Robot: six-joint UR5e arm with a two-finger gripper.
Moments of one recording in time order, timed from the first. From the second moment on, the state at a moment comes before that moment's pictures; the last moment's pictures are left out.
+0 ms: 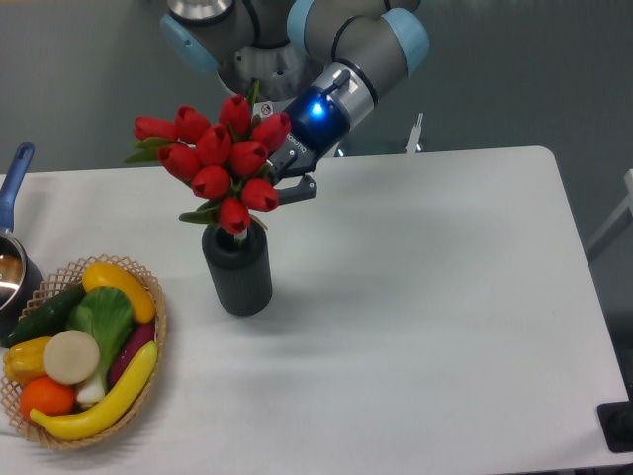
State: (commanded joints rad) arm 2.72 -1.56 -2.20 -0.75 0.20 1.20
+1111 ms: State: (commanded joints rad) arm 2.72 -1.64 -2.30 -0.75 0.20 1.44
